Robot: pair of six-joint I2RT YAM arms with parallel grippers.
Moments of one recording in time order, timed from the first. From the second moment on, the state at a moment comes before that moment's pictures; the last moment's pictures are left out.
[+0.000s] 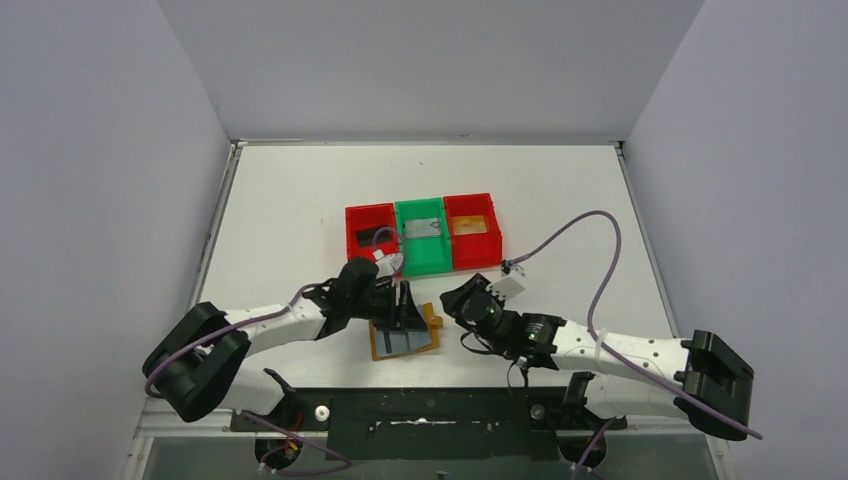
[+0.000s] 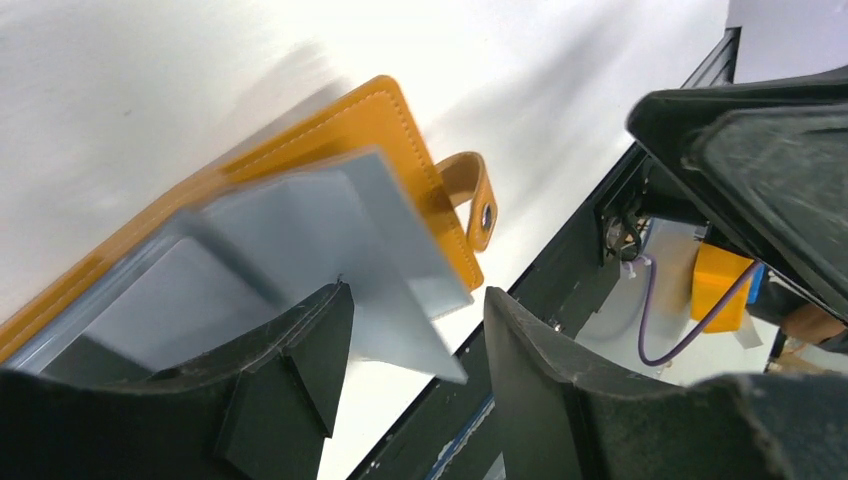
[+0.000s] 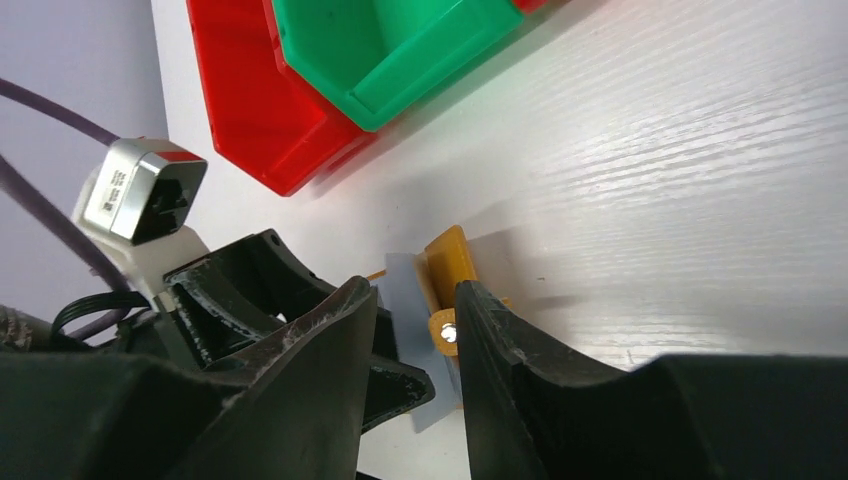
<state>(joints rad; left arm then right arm) -0.70 1.34 0.49 0.13 0.47 -0.78 1.10 1.14 0.57 -0.12 0.57 1.37</state>
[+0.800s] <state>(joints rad) -0.81 1.15 0.56 -0.04 0.15 -0.77 1.13 0.99 0.48 -0.10 0.65 1.31</state>
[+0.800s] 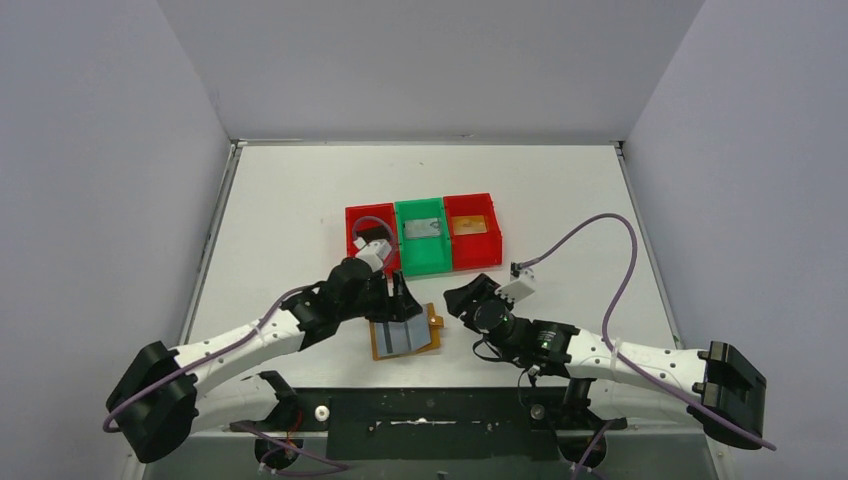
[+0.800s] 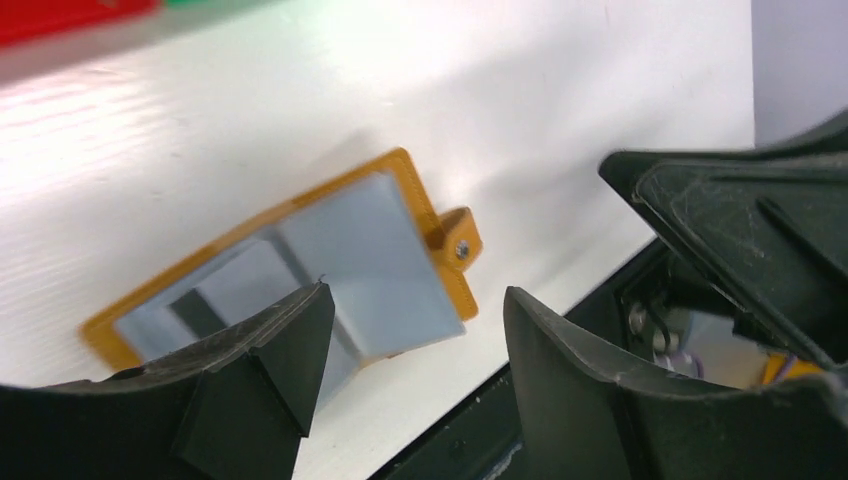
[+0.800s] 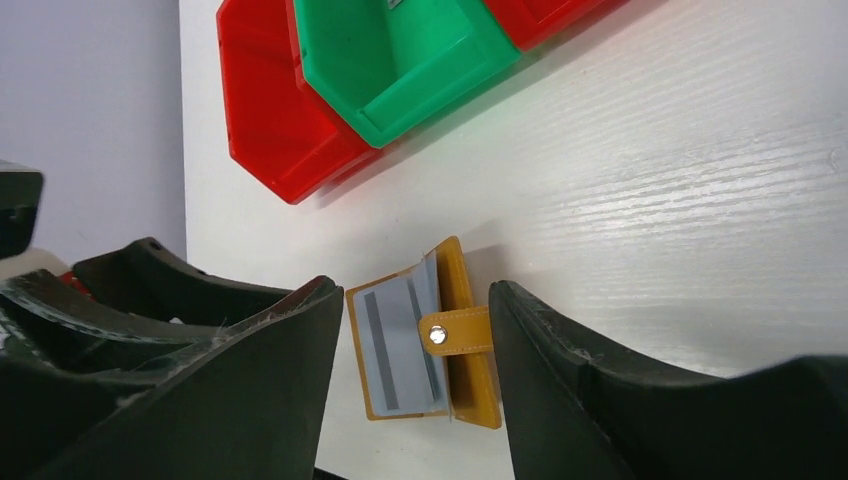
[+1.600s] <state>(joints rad) -0.67 0.66 0.44 -0.47 -0.28 -0.95 1.09 1.11 0.49 0.18 0.48 1.07</state>
